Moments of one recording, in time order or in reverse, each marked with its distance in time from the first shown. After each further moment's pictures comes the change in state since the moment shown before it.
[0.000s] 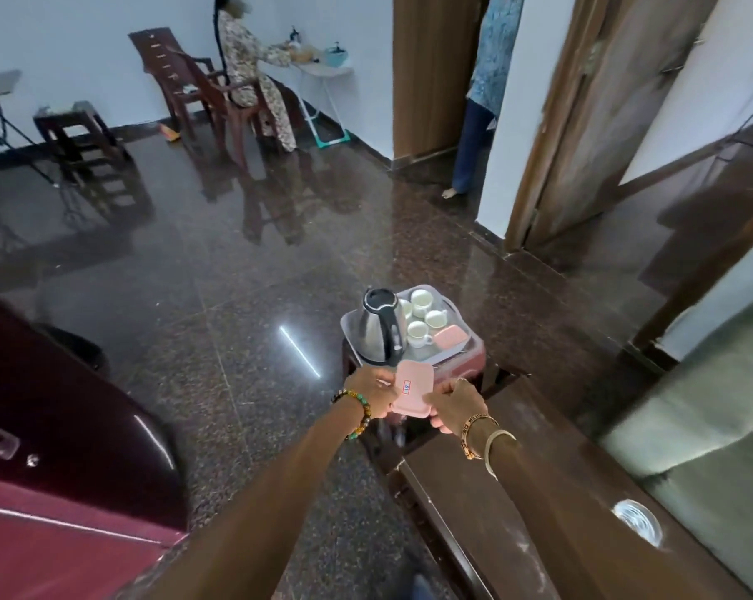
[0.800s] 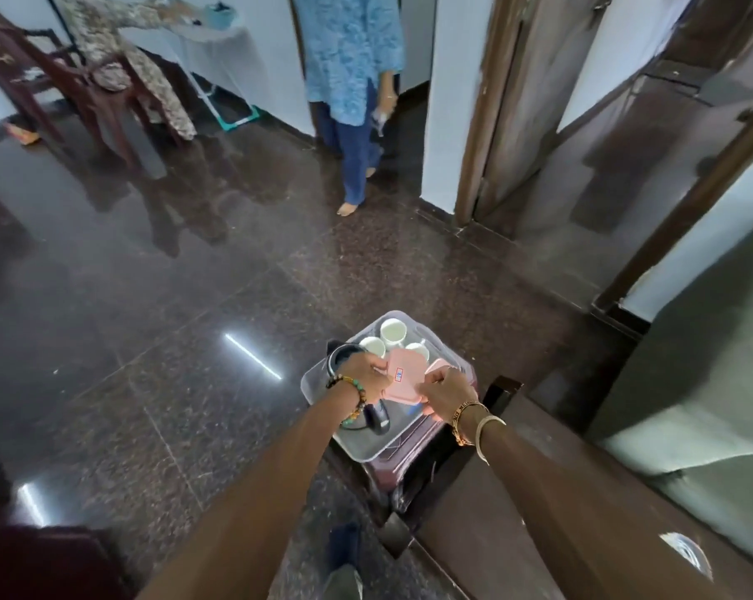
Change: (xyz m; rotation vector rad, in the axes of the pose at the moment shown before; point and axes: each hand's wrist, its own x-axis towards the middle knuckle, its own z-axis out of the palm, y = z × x) left_hand 0.268 0.074 -0.029 0.183 -0.216 0.026; right_hand 0.202 -0.092 0.007 0.084 0.110 0.148
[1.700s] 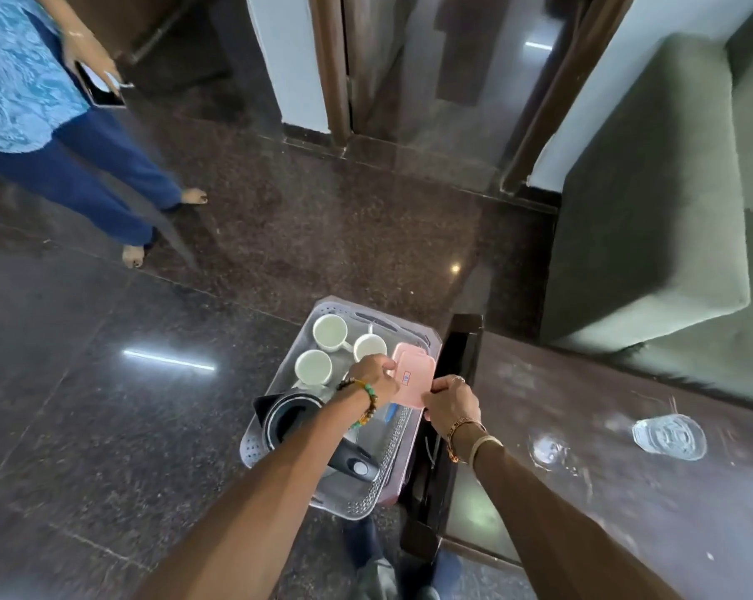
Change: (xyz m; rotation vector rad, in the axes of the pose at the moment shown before) left_hand 0.174 0.008 0.074 0.464 -0.392 0.098; right_hand 0.124 0.069 0.039 0.234 0.376 0.517
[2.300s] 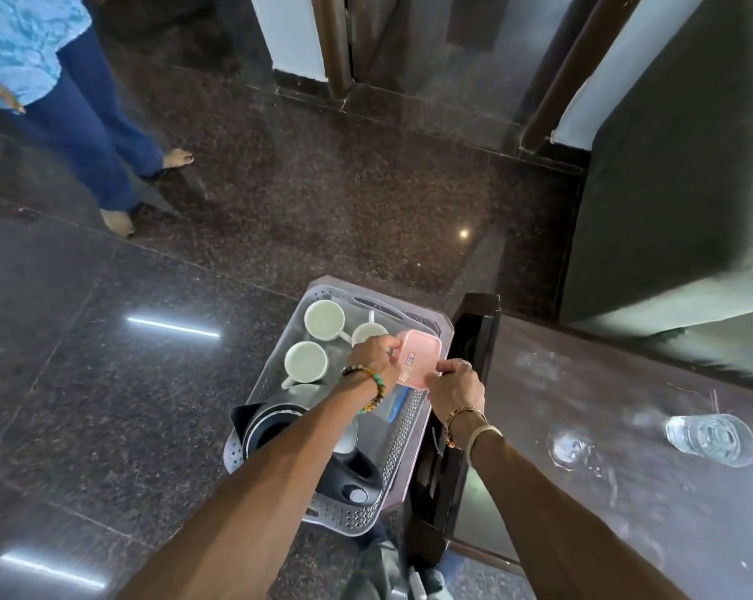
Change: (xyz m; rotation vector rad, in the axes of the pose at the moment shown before) left_hand 0.078 -0.016 0.021 0.108 0.078 0.050; right_hand 0.071 0.001 0.032 -0.044 0.055 0.035
